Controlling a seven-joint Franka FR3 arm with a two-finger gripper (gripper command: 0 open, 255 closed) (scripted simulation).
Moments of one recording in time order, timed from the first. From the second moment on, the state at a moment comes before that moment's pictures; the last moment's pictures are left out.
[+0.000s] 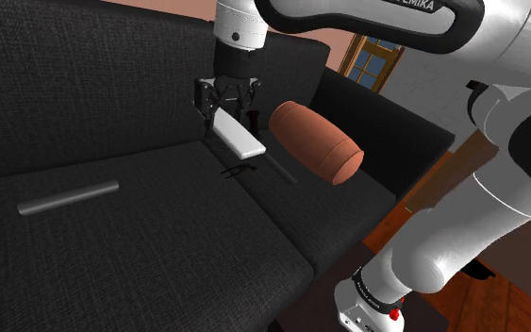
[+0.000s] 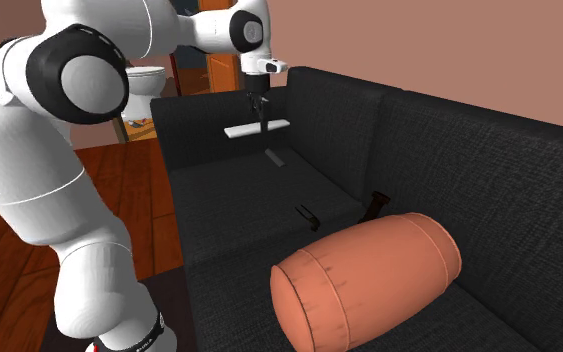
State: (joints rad) arm 0.08 -0.06 0.49 -1.70 0.01 1.63 0.58
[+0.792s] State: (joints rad) arm 0.01 -0.44 0.29 -2.07 0.10 1.64 0.27
